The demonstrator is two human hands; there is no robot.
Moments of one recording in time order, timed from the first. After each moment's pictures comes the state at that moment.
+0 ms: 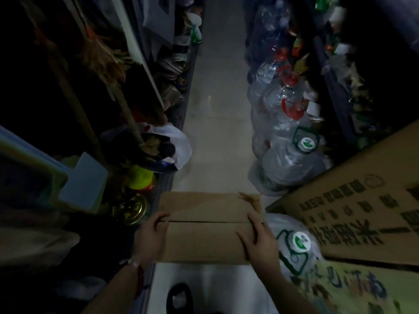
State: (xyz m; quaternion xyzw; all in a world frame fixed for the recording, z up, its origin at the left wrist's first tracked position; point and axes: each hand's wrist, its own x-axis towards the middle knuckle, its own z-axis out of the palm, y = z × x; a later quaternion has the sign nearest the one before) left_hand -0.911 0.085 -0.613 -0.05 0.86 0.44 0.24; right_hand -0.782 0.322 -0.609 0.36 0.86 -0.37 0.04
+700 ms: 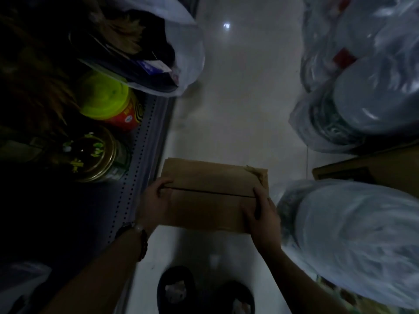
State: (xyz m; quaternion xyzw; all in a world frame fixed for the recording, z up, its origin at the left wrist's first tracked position) left_hand -0.948 0.088 -0.963 -0.06 0.84 0.46 0.29; right_hand -0.816 0.316 -0.972 0.36 0.85 -0.39 0.08
